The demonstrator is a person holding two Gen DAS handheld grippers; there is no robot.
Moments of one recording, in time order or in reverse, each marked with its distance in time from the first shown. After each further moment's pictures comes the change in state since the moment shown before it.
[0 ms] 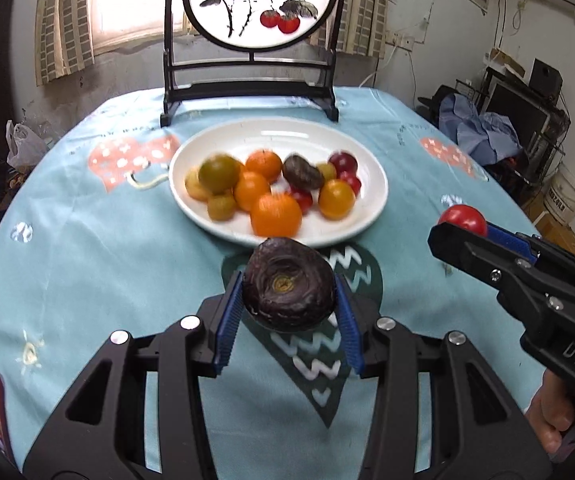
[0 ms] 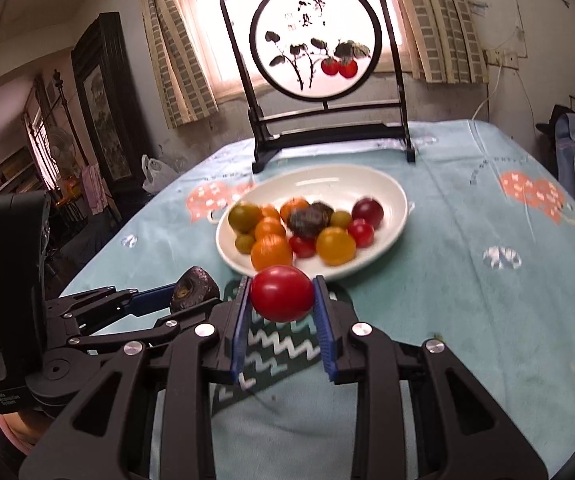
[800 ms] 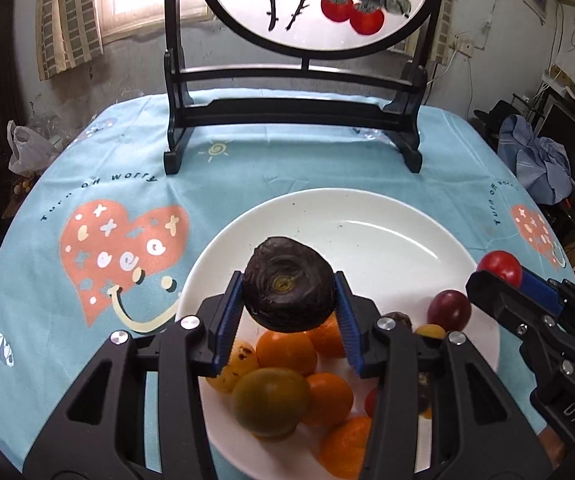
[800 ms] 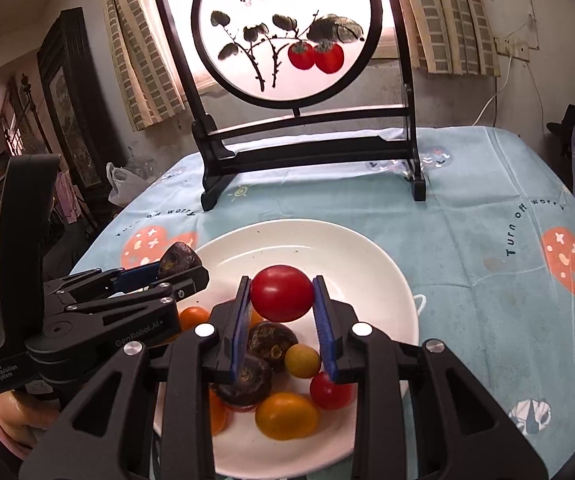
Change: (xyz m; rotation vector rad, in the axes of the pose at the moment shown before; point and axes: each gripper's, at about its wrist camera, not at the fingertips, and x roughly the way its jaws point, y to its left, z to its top) left arm 0.145 0.051 0.135 -0.066 0.082 0.104; right arm 0.143 -0.059 0.096 0.044 0.082 -0.049
